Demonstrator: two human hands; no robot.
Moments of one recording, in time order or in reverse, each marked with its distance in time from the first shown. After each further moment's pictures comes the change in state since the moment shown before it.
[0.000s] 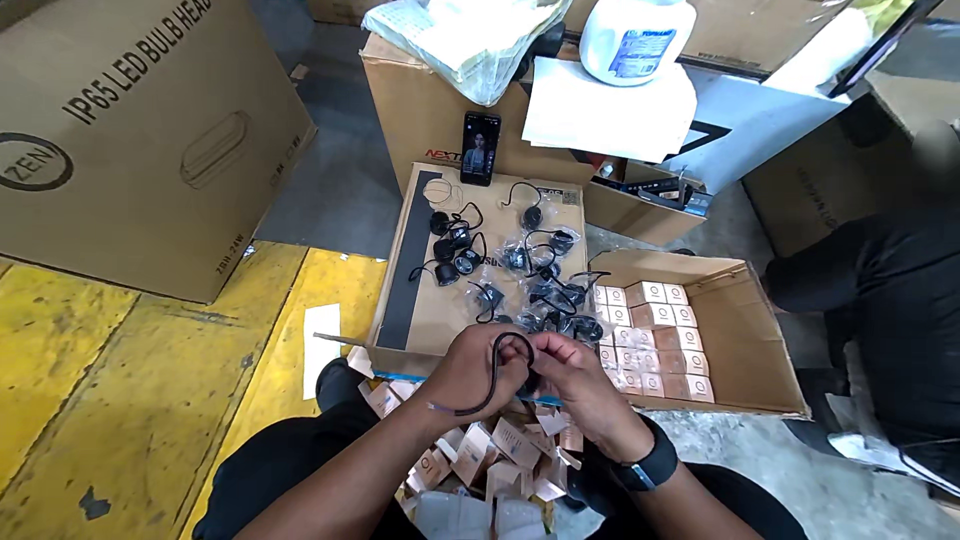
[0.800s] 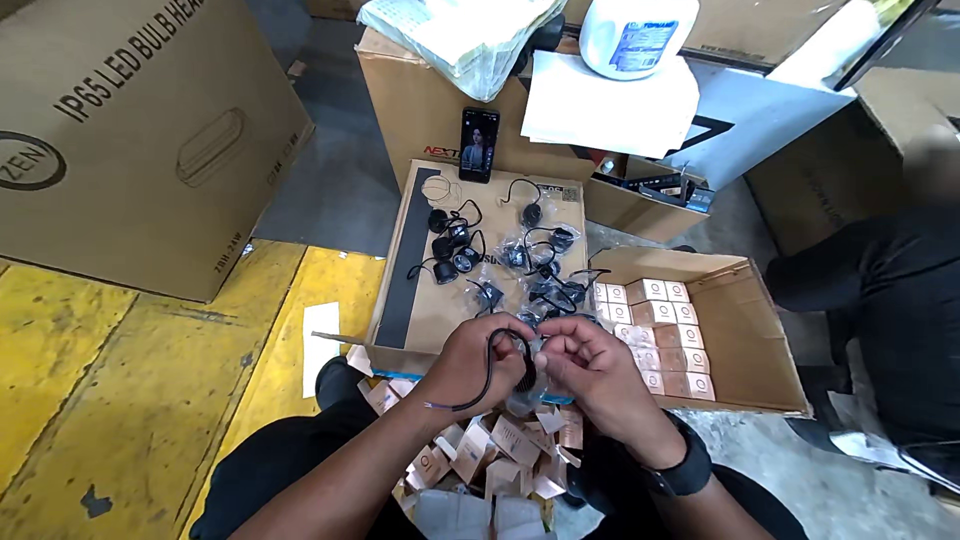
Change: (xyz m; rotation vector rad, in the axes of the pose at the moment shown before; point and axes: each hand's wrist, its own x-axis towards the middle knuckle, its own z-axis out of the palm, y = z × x) left_hand 0.003 0.004 -0.001 -0.026 0.024 -0.091; right_hand -0.009 -0.026 -0.013 -0.170 0.008 -0.206
